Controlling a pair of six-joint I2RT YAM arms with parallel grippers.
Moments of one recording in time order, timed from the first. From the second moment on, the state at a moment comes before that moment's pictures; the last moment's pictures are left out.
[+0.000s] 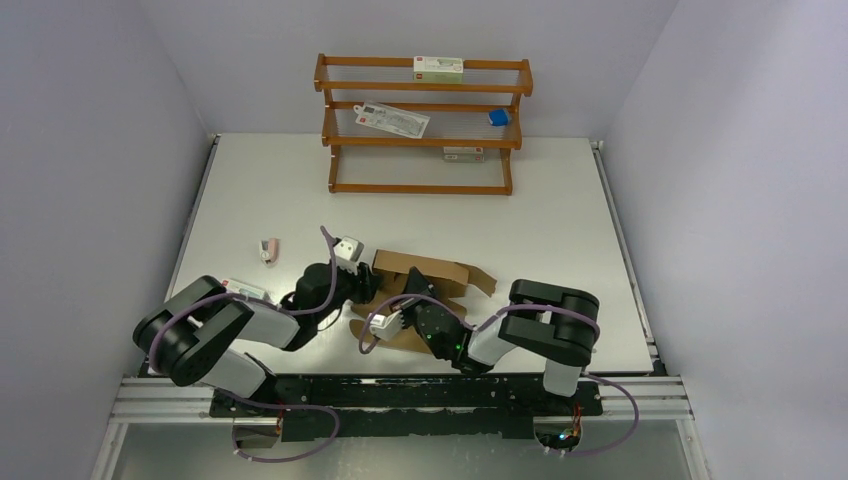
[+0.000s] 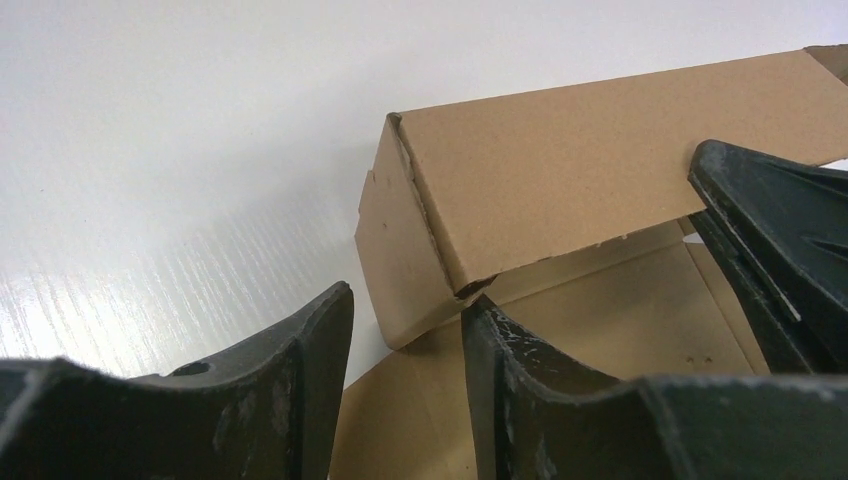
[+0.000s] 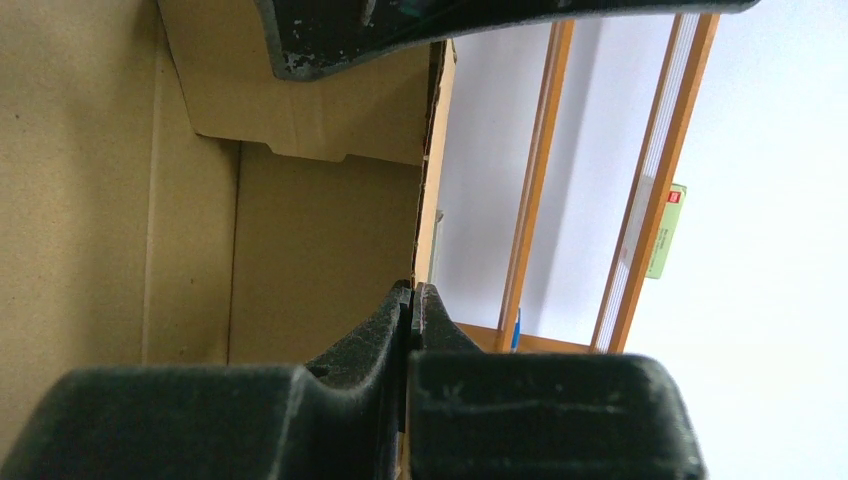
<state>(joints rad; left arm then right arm) -0.67 1.46 0.21 0.96 -0.02 -0.27 1.23 1.79 0.43 1.15 0.63 -1.45</state>
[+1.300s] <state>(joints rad) -0.93 1.77 0.18 1.48 -0.67 -0.30 1.24 1.64 0.48 0.89 0.54 -1.28</state>
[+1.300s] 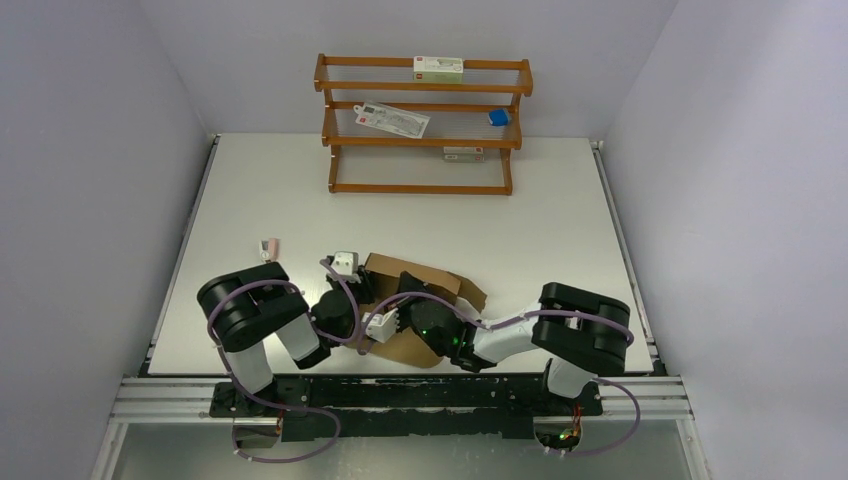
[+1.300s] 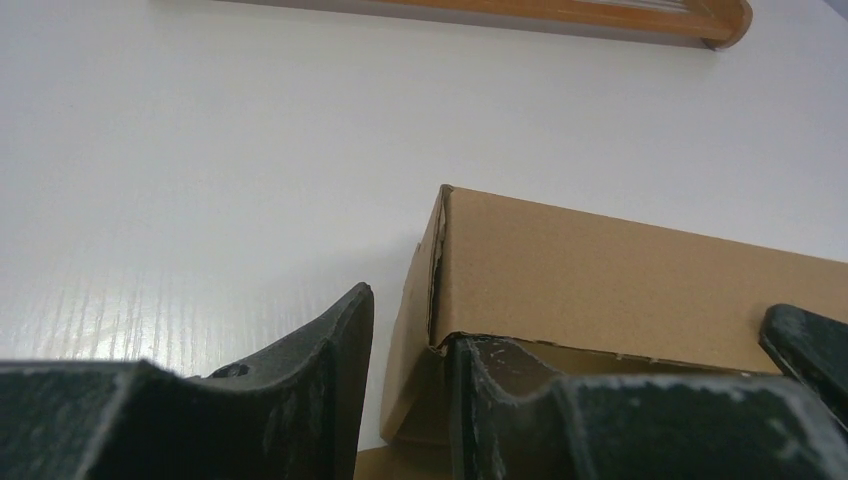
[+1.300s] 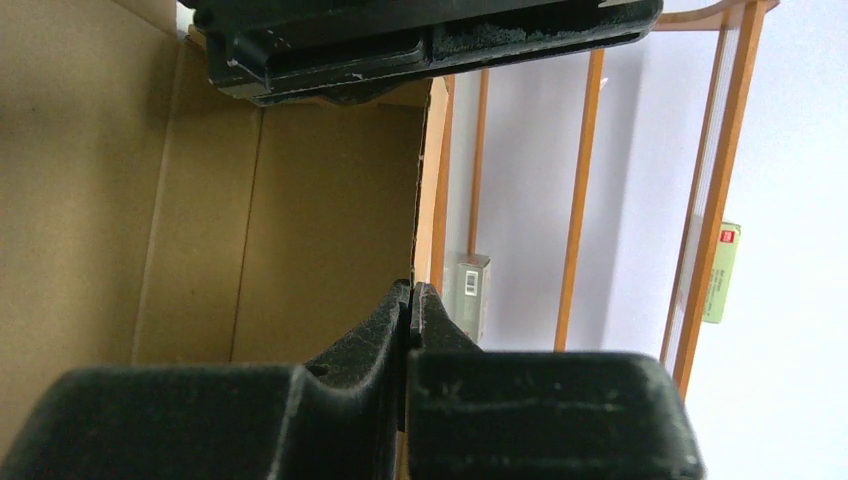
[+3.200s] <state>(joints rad) -0.98 1.67 0.36 0.88 -0.98 -0.97 1.25 1.63 0.46 0.86 0.47 -1.20</state>
